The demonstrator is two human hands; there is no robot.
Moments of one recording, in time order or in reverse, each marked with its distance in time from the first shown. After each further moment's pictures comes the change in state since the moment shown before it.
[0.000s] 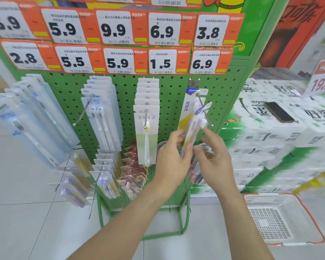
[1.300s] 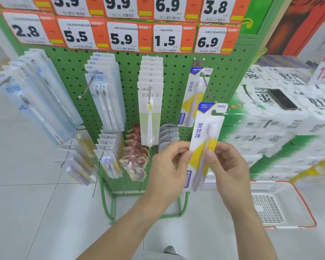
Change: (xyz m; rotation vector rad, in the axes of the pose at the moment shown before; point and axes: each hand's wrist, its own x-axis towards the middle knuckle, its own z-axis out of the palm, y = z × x) left_hand -0.077 0.010 -0.022 -0.230 -0.024 -0.008; right_hand -0.071 -0.009 -0.024 0.468 -0.006 0.087
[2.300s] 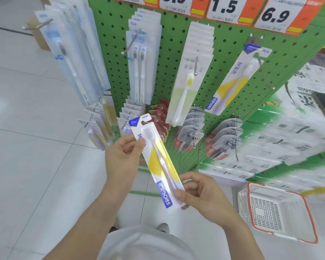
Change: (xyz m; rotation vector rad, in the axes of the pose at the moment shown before) left_hand -0.042 -0.050 -0.103 -0.236 0.585 -0.494; right_hand -0.049 0.050 0.023 -0.273 -0.671 0.633
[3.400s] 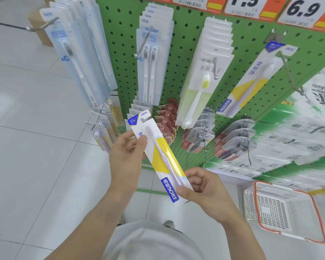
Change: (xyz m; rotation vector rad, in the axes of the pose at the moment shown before) left_hand 0.021 0.005 -0.008 -0.111 0.032 0.003; right_hand 0.029 -0.003 0.014 0.129 0.056 -0.037
